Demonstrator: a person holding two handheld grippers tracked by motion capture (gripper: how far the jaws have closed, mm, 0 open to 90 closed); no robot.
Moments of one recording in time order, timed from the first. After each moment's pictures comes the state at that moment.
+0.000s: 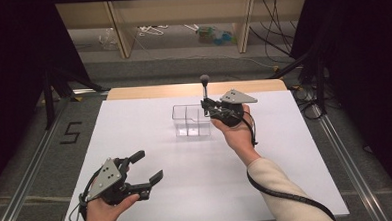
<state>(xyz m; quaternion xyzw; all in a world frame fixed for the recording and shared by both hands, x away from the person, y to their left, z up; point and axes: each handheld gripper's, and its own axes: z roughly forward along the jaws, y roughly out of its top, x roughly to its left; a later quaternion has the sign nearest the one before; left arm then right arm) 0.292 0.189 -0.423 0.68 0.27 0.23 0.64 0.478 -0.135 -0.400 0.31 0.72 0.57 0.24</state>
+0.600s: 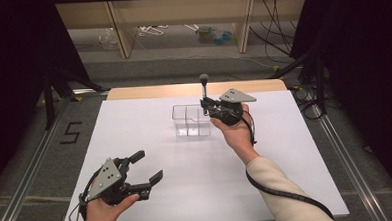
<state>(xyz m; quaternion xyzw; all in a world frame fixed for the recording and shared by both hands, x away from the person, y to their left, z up) 0.292 0.189 -0.423 0.68 0.27 0.23 0.64 0.481 -0.134 -0.400 0.32 0.72 0.57 0.23</state>
